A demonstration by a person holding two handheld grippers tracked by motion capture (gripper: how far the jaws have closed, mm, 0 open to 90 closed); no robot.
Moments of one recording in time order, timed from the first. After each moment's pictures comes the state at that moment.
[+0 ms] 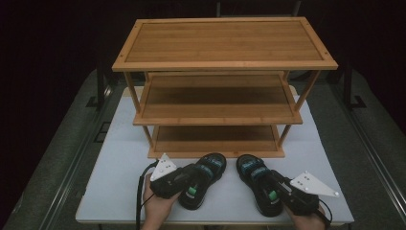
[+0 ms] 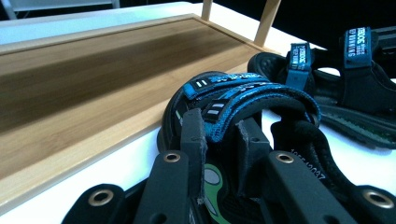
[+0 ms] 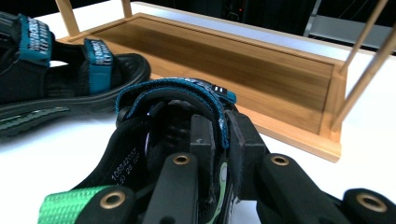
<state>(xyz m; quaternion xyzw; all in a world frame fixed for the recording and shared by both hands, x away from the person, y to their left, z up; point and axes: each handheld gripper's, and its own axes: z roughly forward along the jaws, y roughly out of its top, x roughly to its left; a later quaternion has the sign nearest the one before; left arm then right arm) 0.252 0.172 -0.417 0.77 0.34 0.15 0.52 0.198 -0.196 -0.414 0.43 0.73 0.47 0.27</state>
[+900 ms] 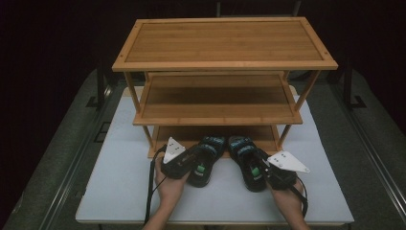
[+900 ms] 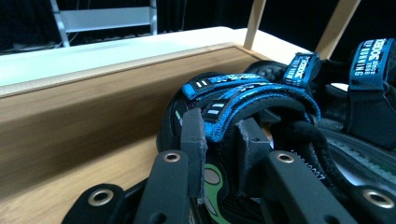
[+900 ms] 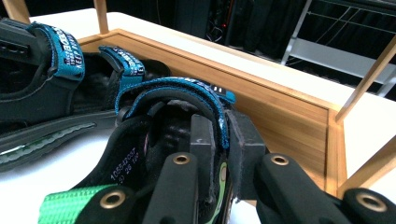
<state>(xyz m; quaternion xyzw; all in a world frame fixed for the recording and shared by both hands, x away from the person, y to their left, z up) 0.298 0.149 -0.419 0.74 0.38 0.21 0.52 0.254 -0.157 -0.407 0.41 0.72 0.45 0.33</state>
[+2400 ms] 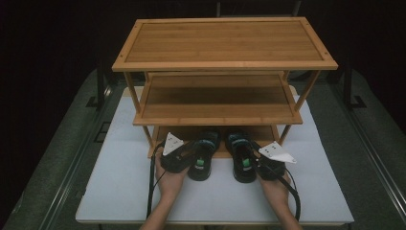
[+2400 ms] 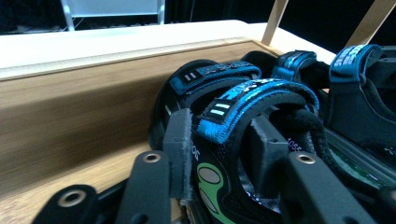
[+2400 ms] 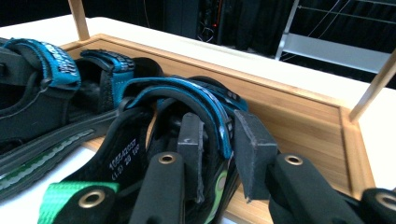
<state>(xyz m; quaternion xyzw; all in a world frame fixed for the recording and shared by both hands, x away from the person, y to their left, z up) 0.317 0.156 -0.428 0.73 0.40 0.19 0.51 0.284 -0.141 -0.423 0.44 0.70 0.46 0.33</state>
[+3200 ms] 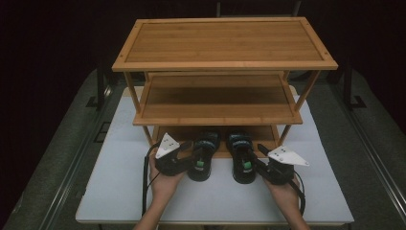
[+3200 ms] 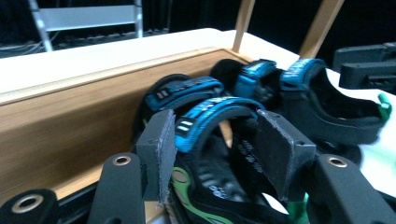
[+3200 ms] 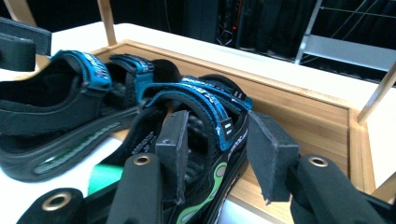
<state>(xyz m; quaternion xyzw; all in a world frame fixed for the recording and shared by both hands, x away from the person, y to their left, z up) 0.299 0.165 -0.404 0.75 0.35 0.18 0.53 0.268 -0.160 -0.411 0.42 0.71 0.48 0.29</state>
